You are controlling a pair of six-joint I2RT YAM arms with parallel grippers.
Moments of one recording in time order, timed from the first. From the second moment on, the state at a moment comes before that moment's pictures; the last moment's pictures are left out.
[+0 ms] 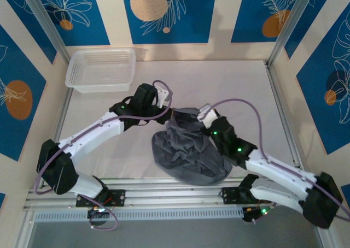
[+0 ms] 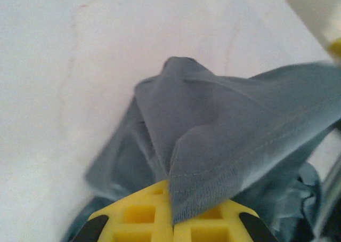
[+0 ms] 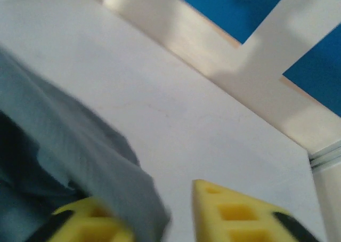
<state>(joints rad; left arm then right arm) -0.69 1.44 1.20 -0.49 0.19 -0.24 0.77 0.89 0.54 0.01 0.54 -0.28</state>
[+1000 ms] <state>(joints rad) -0.72 1.26 1.19 -0.44 -0.12 -0.24 0.36 0.88 0.67 -0.13 -0.21 0.67</state>
